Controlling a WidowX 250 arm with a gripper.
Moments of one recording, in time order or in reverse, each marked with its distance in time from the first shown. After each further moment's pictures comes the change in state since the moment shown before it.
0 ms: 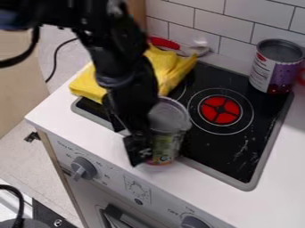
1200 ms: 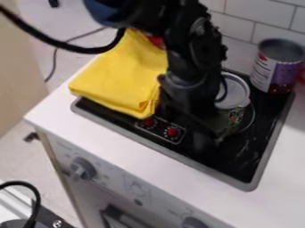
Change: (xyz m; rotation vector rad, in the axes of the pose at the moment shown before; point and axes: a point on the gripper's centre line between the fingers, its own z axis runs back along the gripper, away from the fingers) arm 0.069 -0.013 -0.019 0.068 -0.091 0.191
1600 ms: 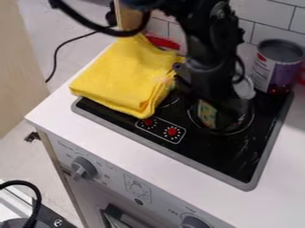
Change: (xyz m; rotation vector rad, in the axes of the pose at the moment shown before) arm 0.033 0.000 -0.001 -0.017 -0.051 0.094
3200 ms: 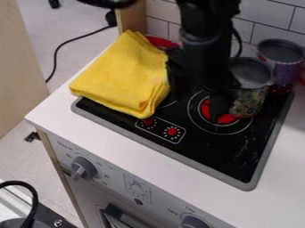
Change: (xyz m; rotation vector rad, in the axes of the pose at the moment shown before) arm -0.011 0.007 0.032 -0.036 0.117 0.015
